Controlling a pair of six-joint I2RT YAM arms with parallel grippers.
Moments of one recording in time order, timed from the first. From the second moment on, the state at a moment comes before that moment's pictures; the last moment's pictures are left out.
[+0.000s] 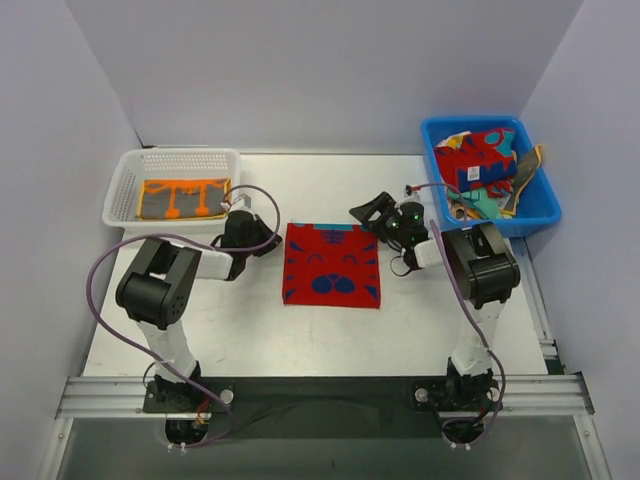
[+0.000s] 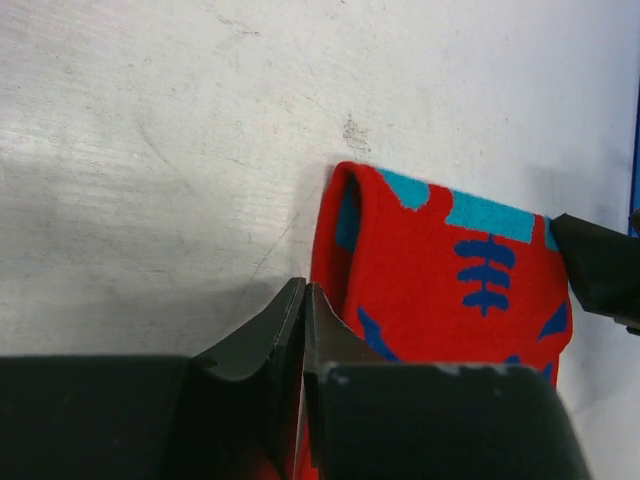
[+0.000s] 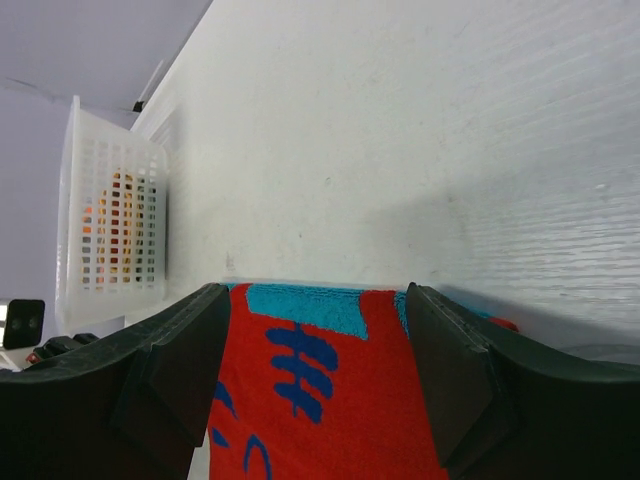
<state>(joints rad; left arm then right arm) -0.35 1.85 0.78 0.53 0.05 -0.82 0.27 2.02 0.84 0.84 -0.25 0.93</state>
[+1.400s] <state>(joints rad) -0.56 1.50 0.52 0.29 0.05 -0.90 0.24 1.63 0.70 -0.04 -0.49 0.65</state>
